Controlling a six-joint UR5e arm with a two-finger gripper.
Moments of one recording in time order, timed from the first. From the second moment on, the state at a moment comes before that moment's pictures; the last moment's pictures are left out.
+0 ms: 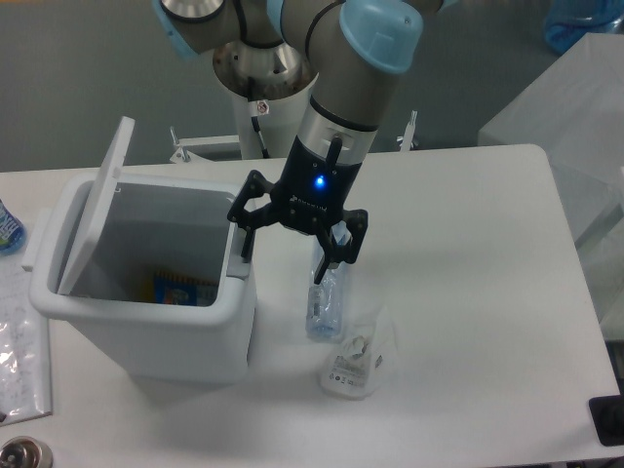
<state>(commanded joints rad) 2.49 -1.73 -1.55 -1.16 1.04 0.61</state>
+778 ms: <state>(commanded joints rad) 2.64 -1.82 -1.50 -1.04 1.08 0.75</state>
